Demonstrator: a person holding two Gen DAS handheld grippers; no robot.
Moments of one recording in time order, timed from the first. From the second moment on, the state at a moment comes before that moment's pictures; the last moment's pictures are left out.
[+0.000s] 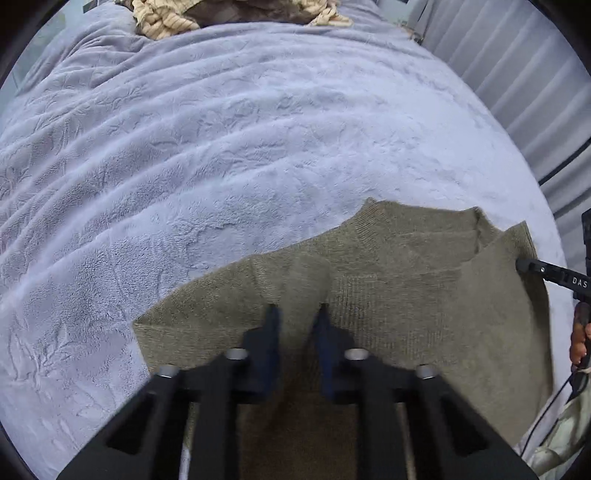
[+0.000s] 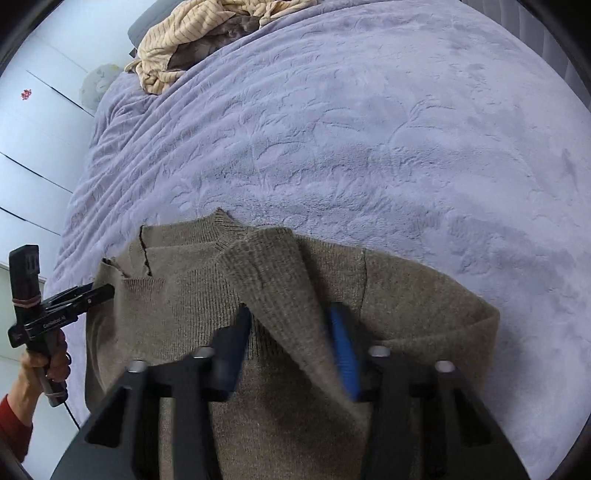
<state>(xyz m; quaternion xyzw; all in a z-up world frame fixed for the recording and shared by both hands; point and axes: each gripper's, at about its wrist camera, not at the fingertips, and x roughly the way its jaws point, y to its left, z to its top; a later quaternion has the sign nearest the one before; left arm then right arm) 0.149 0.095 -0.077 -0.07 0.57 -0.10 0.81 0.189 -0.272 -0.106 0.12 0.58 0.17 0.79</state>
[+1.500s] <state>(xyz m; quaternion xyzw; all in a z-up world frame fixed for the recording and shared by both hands) -0.032 0.154 -0.085 -0.24 0.62 -0.08 0.74 0.019 -0.266 -0.089 0.31 0.60 0.21 0.71</state>
